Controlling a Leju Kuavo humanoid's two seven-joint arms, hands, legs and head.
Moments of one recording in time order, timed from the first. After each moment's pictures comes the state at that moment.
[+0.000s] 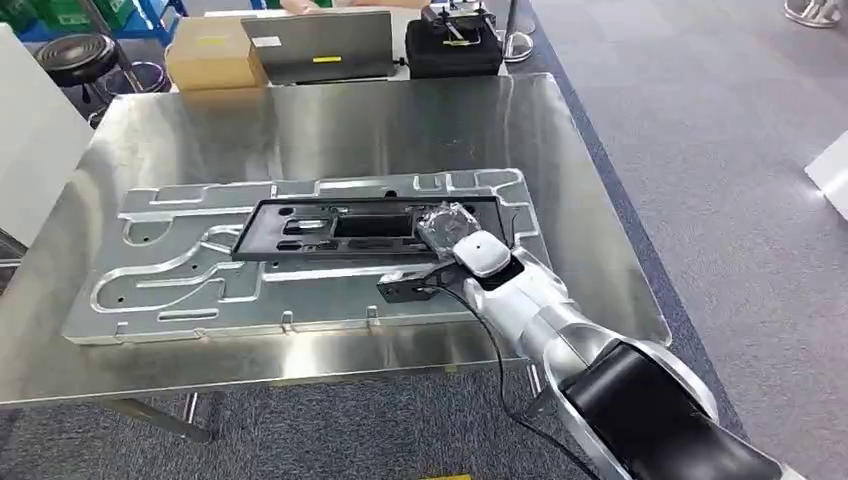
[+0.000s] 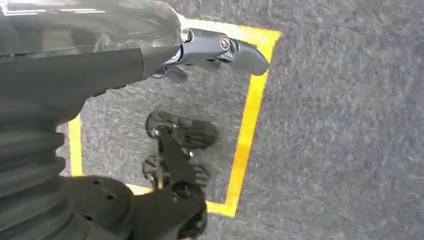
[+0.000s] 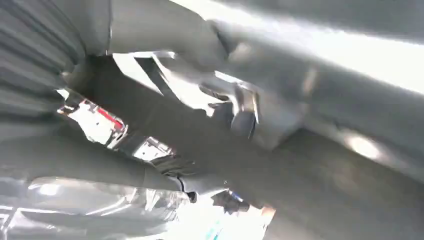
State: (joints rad) left arm -0.10 -0.04 1.28 -0.22 -0.98 -0.08 -0.43; right arm -1.01 0.14 0.62 -0.31 1.41 -0.07 -0.05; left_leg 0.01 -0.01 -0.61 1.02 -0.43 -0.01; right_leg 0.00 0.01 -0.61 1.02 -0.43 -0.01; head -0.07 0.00
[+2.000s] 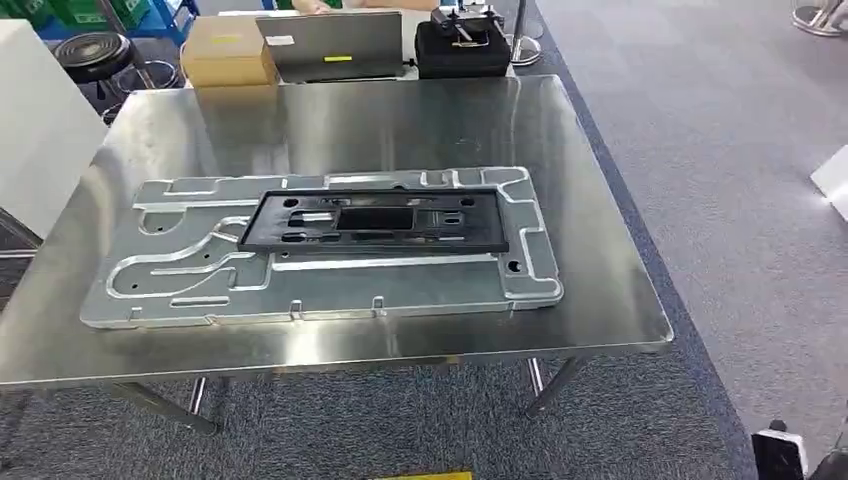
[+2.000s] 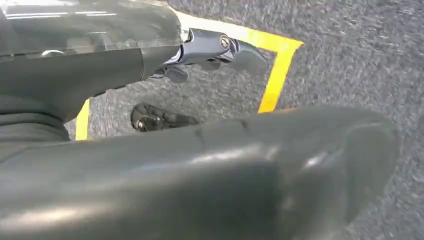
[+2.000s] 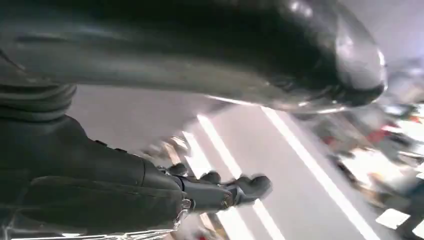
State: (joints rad) left arm -0.07 -0.05 1.31 -0.22 -0.94 -0.10 -0.45; right arm 0.07 -0.01 -0.99 -1.13 0.63 -0.36 -0.69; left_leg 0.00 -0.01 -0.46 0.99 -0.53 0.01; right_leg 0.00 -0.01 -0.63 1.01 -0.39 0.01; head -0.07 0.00
